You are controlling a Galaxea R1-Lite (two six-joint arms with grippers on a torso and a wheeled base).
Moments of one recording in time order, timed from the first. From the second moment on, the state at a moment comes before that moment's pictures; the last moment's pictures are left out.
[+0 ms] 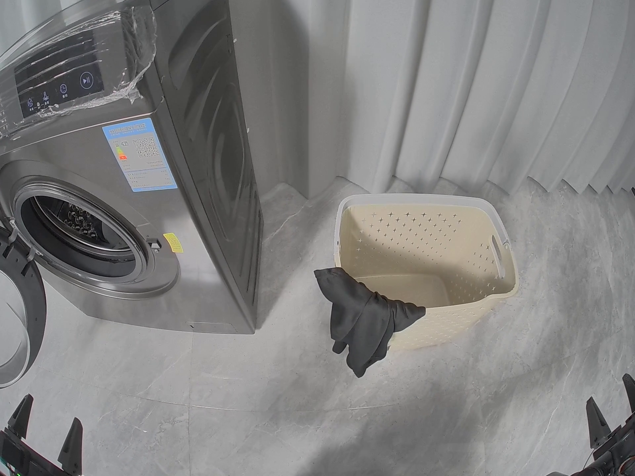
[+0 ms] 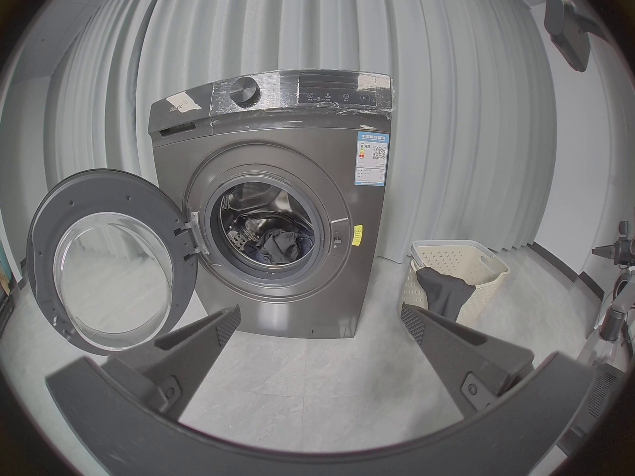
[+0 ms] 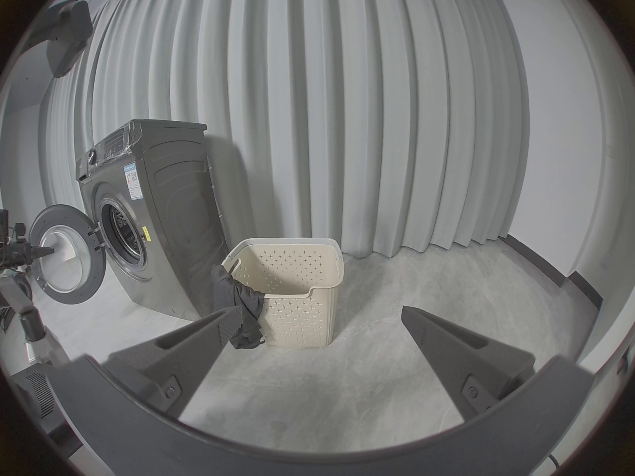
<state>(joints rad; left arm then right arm) 0.00 0.02 -0.02 0.00 0.01 -0.02 0.00 0.01 -0.02 0.00 0.01 0.02</state>
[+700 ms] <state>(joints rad) 0.00 0.02 -0.02 0.00 0.02 -0.02 0.05 0.18 -0.12 -0.10 0.05 0.04</state>
